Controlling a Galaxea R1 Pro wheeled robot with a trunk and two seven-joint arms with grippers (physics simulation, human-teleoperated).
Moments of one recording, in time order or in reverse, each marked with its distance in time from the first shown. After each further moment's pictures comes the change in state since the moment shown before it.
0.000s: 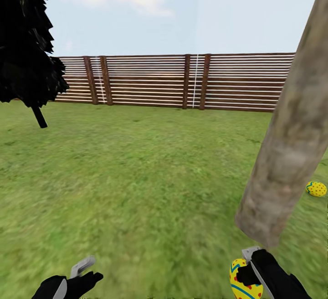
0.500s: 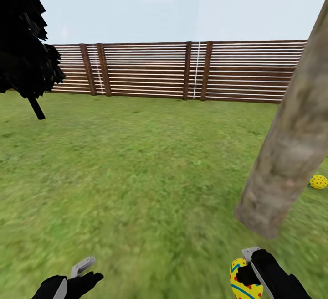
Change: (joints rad) left arm 0.000 -0.002 -0.002 0.000 -0.001 0.000 0.001; right arm 0.000 0.000 0.000 0.000 0.000 0.000 0.000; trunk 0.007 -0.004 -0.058
